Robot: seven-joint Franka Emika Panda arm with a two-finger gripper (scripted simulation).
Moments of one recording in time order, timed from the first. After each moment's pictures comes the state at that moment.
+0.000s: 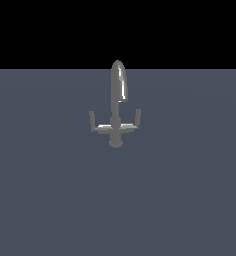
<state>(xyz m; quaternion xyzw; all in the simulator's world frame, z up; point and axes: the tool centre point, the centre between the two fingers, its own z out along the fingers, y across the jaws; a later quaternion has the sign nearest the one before) -0.247 -0.002 0.487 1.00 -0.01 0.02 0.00</state>
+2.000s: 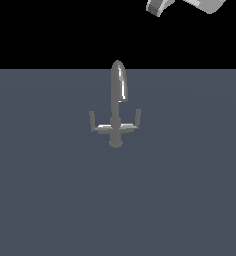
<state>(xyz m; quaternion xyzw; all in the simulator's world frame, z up) -0.089 -0.069 0.394 0.96 -0.12 -0.10 -0.25</state>
